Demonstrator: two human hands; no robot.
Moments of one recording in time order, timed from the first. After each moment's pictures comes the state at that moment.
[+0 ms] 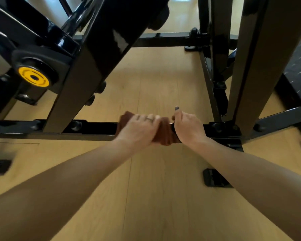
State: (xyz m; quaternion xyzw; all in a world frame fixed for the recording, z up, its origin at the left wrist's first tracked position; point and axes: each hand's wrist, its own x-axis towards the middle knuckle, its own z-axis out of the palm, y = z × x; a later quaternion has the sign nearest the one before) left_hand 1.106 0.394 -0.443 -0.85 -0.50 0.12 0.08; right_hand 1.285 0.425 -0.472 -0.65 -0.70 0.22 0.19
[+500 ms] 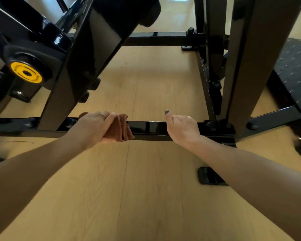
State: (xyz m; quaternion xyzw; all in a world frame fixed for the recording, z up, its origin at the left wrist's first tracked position) left_hand 0.984 0.388 -0.438 -0.81 -0.57 0.14 0.03; right_hand 1.285 0.420 -0.476 -0.62 -0.76 0.18 0.10
